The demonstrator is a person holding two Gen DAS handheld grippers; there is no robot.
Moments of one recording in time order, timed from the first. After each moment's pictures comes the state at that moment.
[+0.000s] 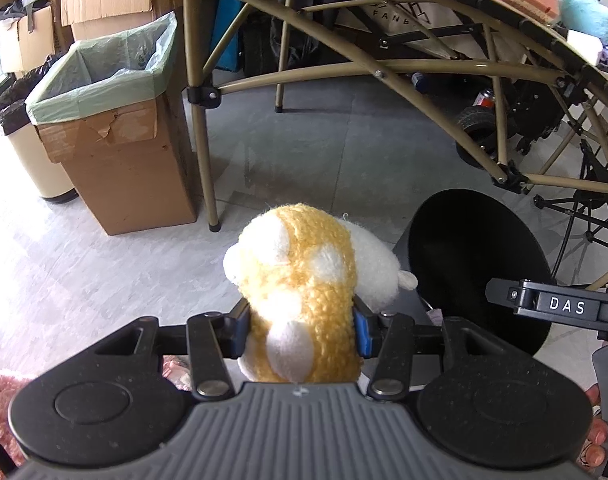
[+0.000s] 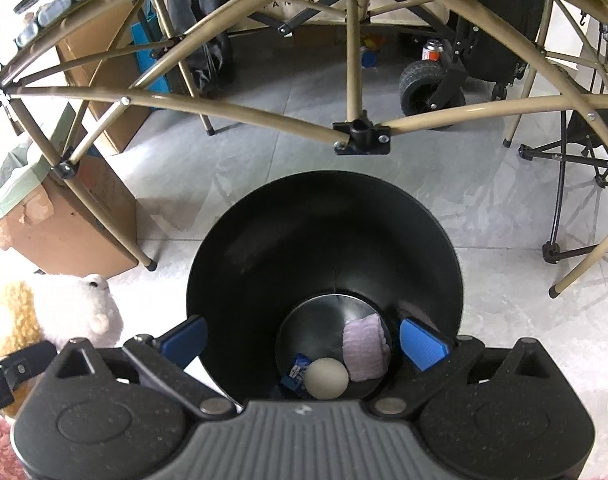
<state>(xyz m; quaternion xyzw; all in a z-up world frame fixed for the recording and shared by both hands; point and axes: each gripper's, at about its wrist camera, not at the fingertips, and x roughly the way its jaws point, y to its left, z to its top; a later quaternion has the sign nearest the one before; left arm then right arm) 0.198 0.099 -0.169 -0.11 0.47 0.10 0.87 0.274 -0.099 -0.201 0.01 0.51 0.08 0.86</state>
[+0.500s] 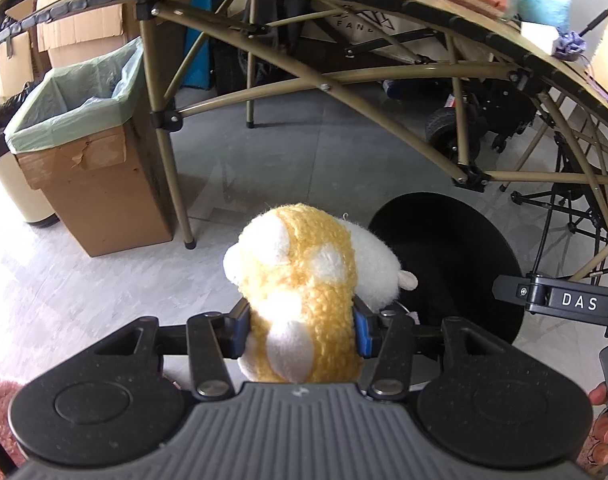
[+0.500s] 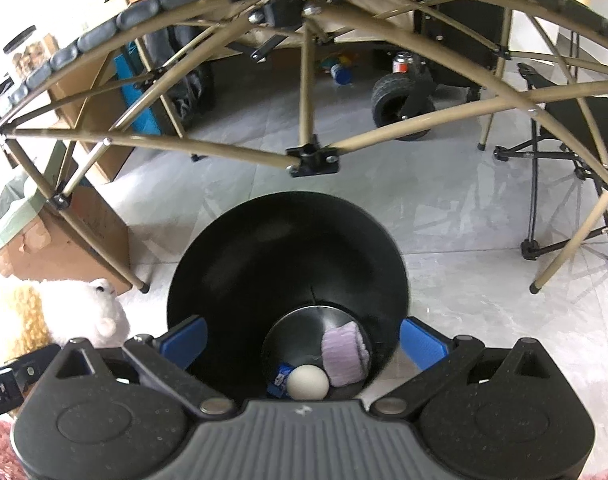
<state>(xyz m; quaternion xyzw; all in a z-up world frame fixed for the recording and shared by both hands) 0.200 0.068 -0.157 -0.09 0.46 0.07 0.88 0.258 -0.139 -0.180 0.04 0.48 0.06 0.87</state>
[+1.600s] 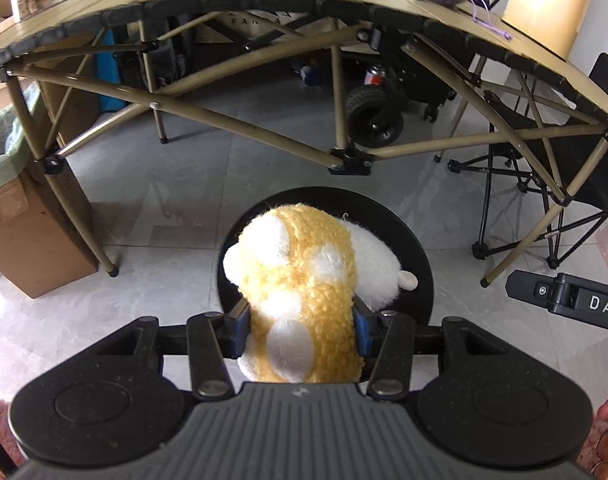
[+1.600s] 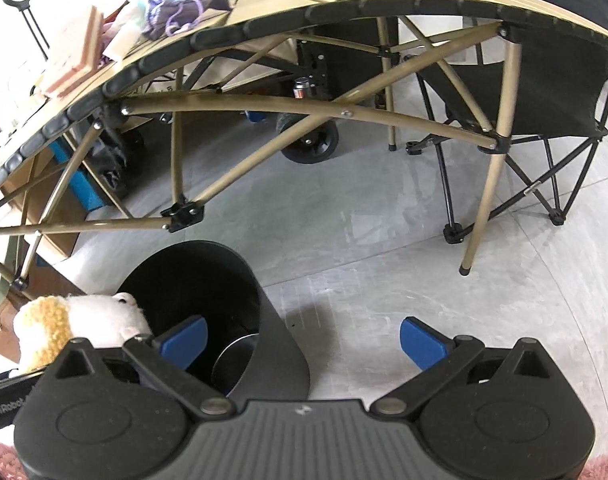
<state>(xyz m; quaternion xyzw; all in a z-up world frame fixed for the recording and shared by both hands) 0.237 -0.036 -0.158 -0.04 0.47 -0.02 0.88 0.228 -0.246 -0.161 0.12 0.44 -0.04 0.89</state>
